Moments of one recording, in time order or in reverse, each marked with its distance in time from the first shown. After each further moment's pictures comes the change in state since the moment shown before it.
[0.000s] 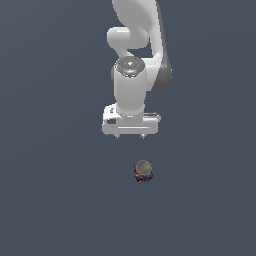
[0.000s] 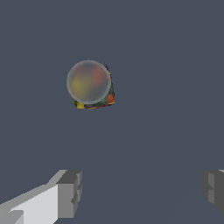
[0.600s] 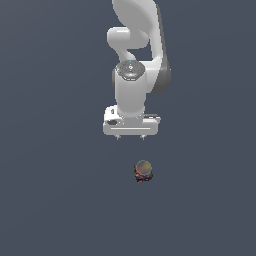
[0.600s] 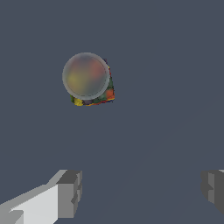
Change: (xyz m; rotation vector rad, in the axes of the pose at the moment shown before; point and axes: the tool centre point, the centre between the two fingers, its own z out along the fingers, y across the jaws) arm -0.005 -0.001 0.009 -0.003 -0.013 0.018
